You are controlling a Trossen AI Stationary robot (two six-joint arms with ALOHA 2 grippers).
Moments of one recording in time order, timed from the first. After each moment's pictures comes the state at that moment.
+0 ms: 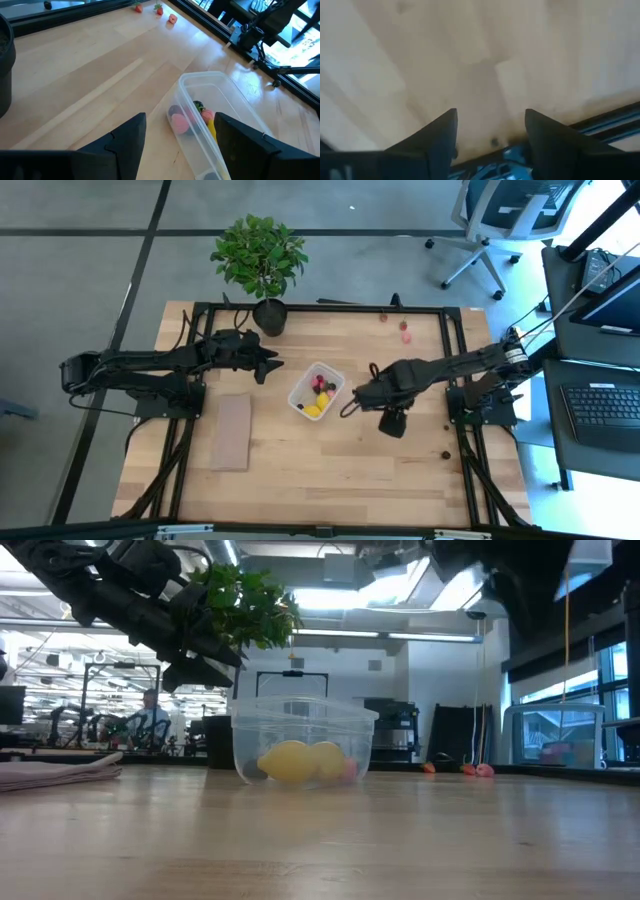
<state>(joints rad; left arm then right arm) 0.38 0.96 0.39 0.13 0.09 -0.47 0.21 1.68 1.52 -1.55 0.01 0.56</state>
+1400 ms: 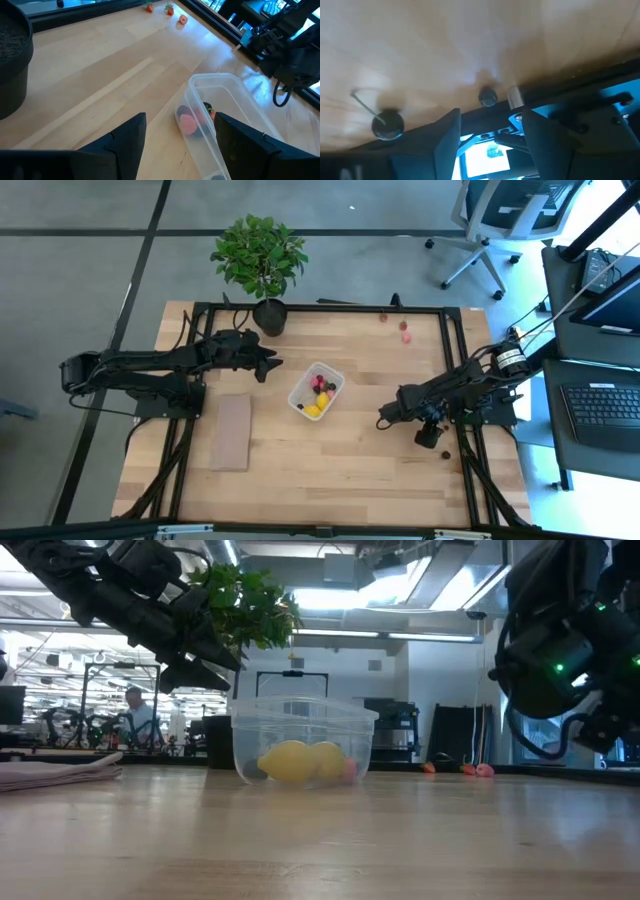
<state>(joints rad) 0.38 0.96 0.39 0.12 0.04 -0.50 0.21 1.70 0.75 -1.25 -0.29 0.58</state>
